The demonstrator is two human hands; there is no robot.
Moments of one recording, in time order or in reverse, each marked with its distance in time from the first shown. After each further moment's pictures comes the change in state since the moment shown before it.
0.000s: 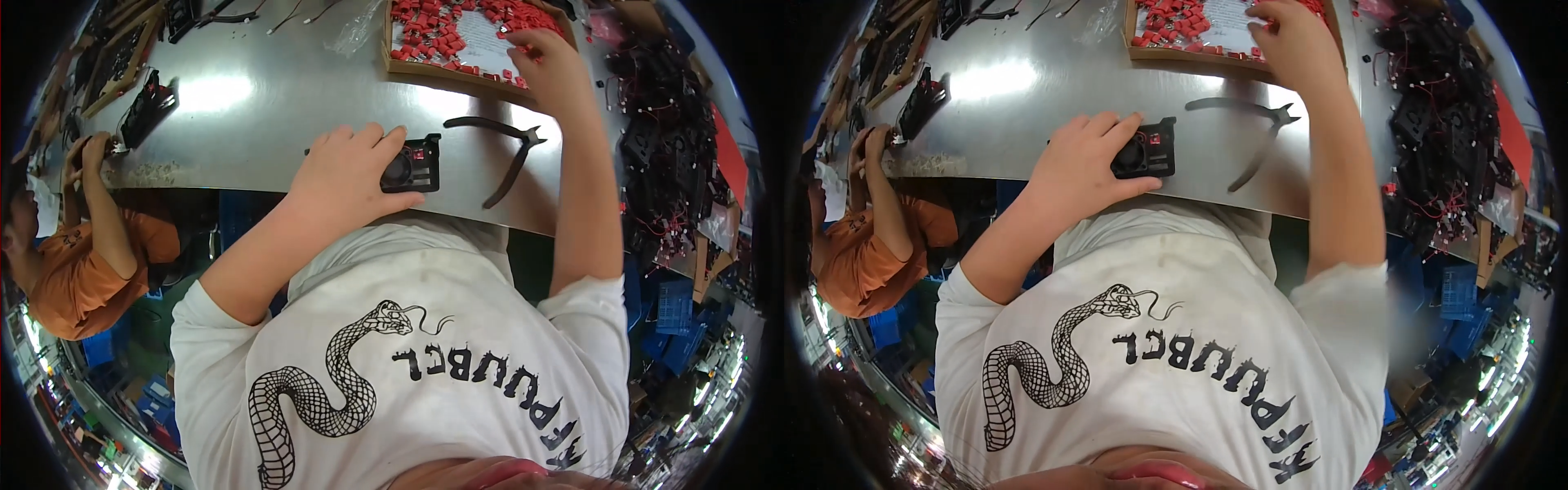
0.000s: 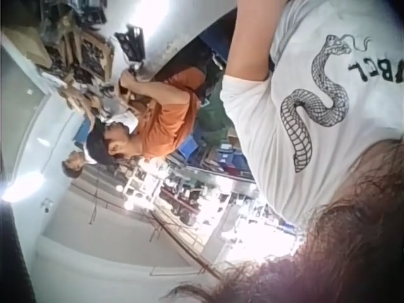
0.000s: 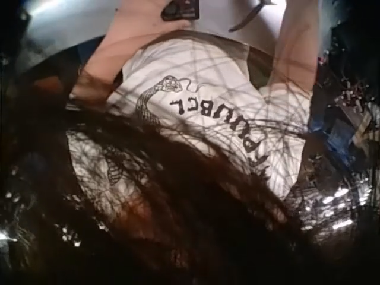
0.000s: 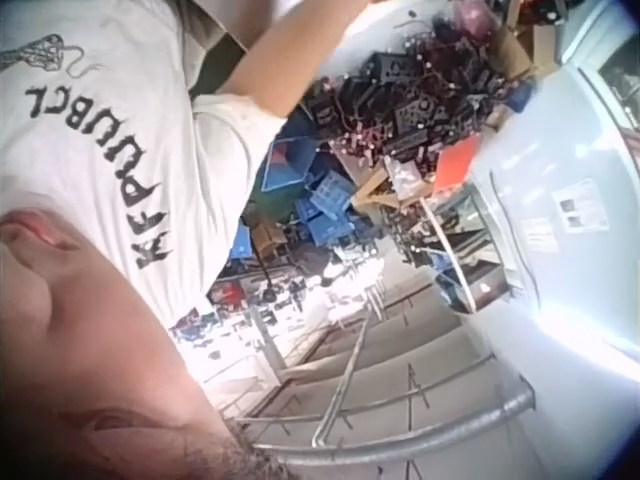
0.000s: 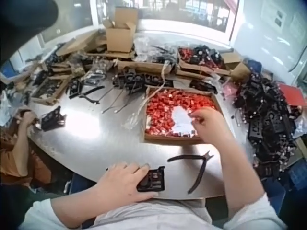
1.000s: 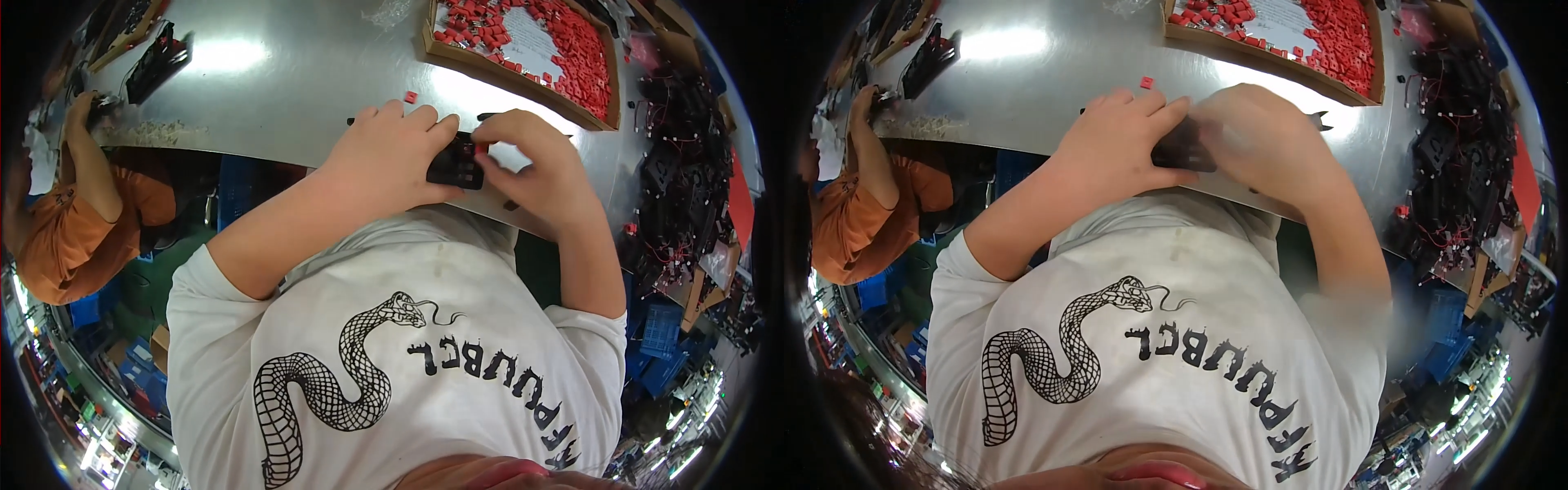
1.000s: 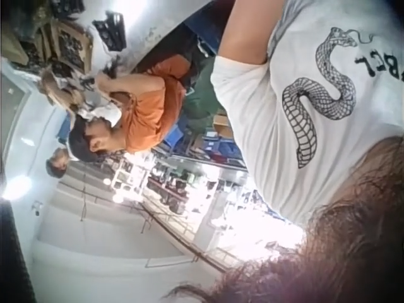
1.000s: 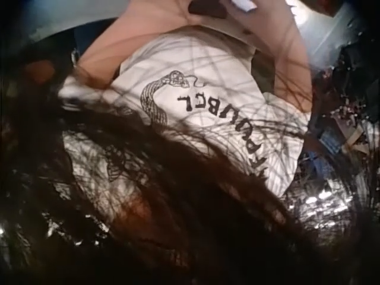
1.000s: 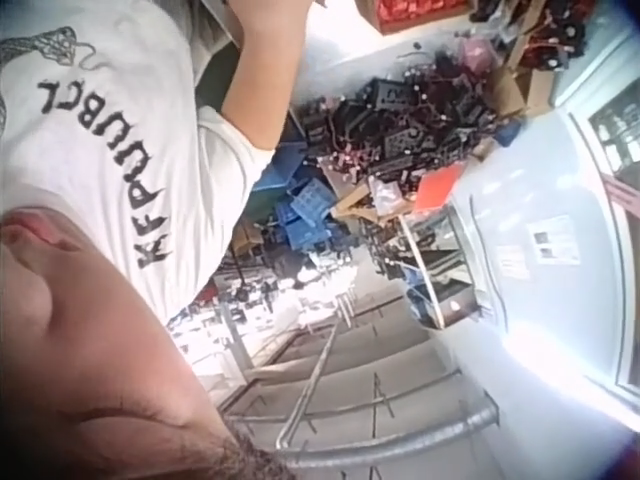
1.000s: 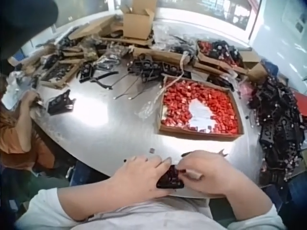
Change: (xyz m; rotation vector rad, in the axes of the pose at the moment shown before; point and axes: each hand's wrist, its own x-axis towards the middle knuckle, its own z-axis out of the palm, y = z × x) left_hand 0.010 0.007 0.003 -0.039 0.013 0.014; right_hand -0.069 -0.096 0.001 0.219 -0.323 -0.372
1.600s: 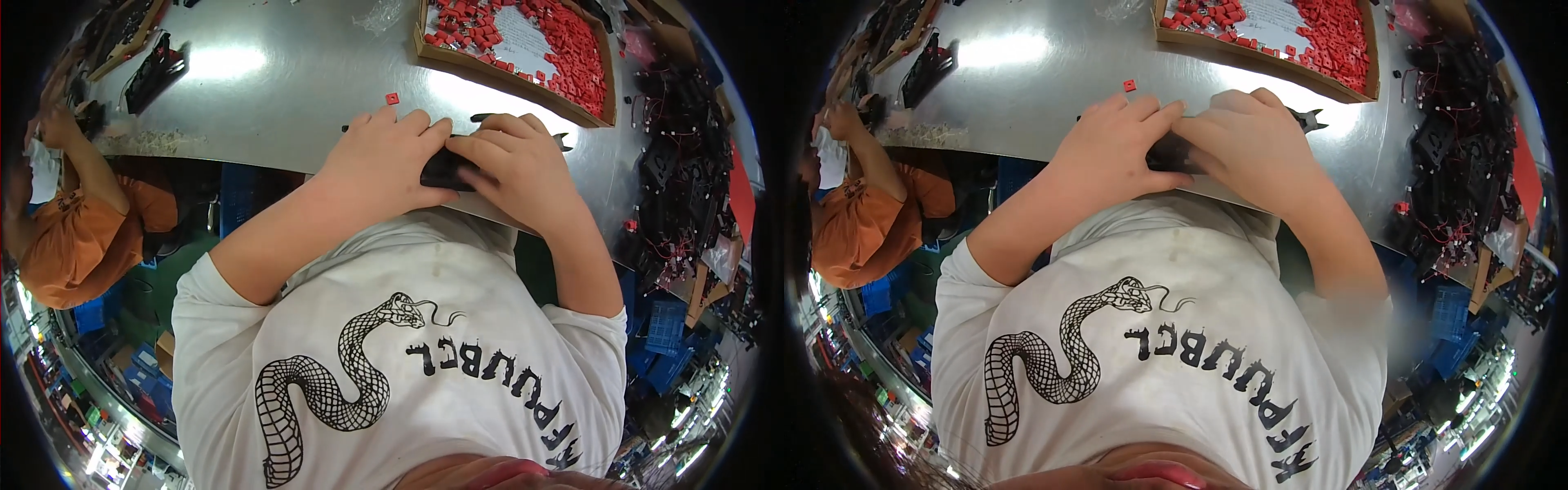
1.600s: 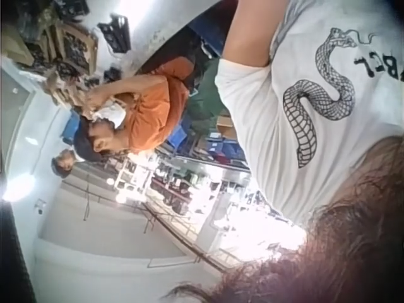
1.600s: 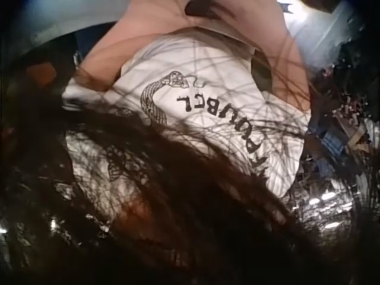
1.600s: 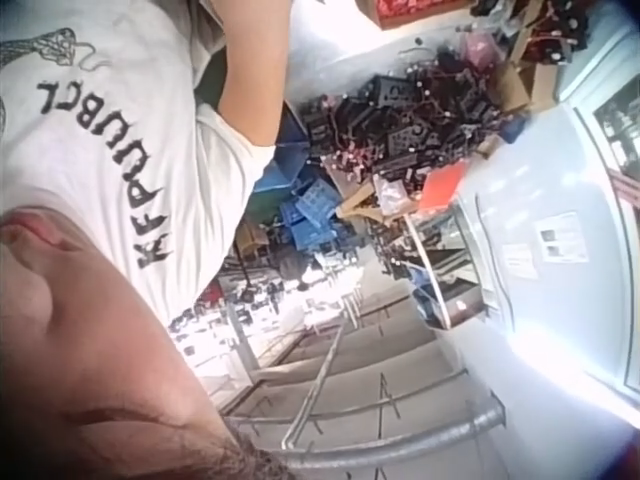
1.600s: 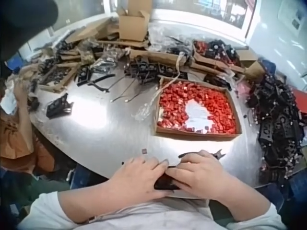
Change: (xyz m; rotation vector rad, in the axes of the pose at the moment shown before) left_hand 0.001 0.000 0.003 -0.033 -0.038 -0.010; right_hand -0.011 0.010 0.009 -0.299 -0.162 -0.064
